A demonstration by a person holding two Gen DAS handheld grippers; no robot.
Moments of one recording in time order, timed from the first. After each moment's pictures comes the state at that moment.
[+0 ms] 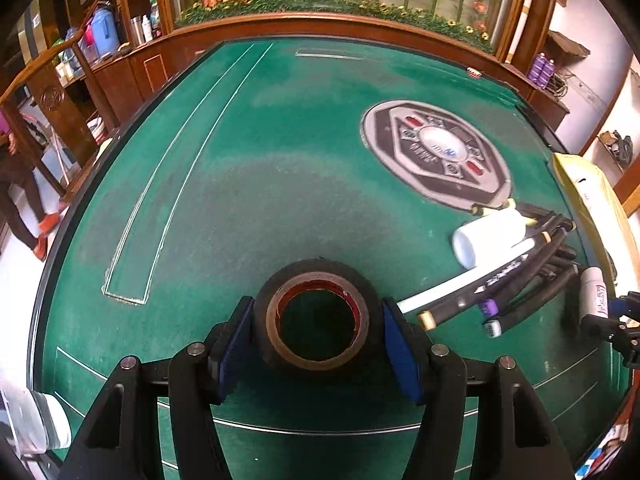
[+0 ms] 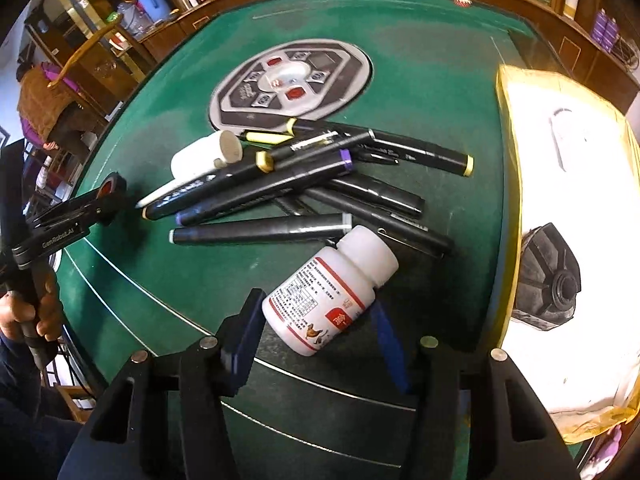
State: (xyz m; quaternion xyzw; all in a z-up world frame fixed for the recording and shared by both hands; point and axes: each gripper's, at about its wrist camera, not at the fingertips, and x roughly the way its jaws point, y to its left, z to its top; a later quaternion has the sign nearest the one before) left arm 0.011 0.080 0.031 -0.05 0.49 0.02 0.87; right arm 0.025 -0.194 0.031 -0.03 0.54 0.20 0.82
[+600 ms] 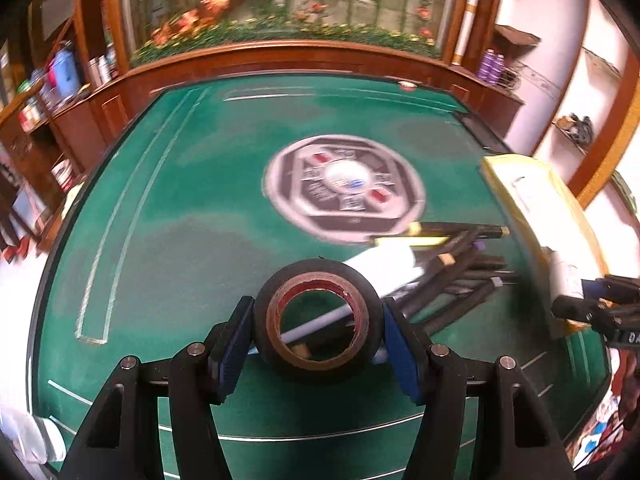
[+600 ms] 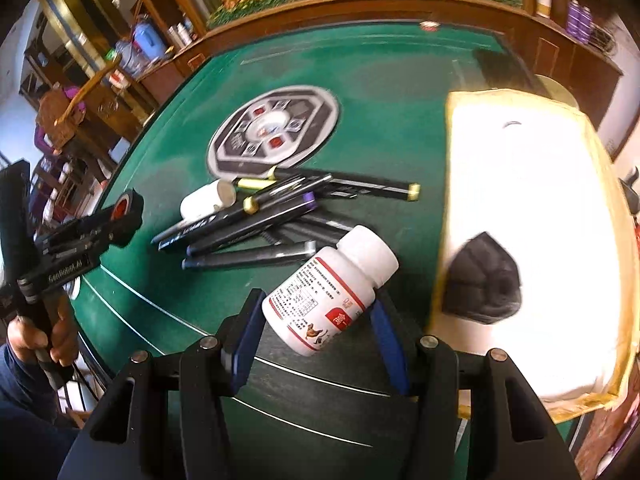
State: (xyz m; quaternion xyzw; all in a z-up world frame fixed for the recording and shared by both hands) left arm 0.013 0.005 0.077 -0.02 0.45 -0.05 0.89; right arm 0.013 -0.245 0.069 0.03 0.50 0.18 0.84
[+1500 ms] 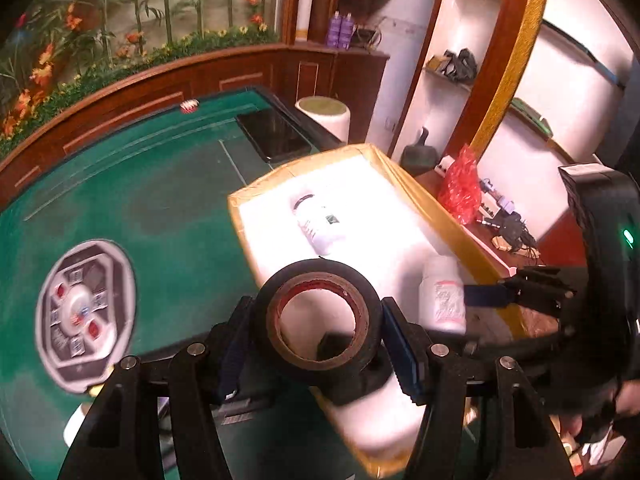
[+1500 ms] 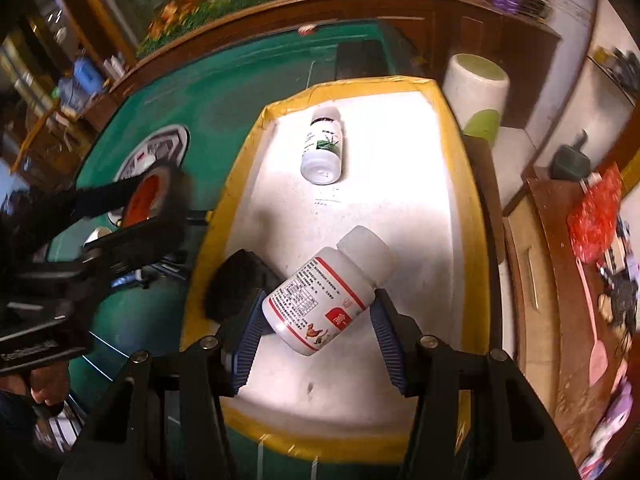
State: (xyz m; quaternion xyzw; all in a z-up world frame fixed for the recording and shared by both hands) left arm 0.093 -0.264 0.098 0.06 0.45 -0.25 0.85; right arm 0.060 -0.391 0.060 0.03 0.51 0.10 0.85
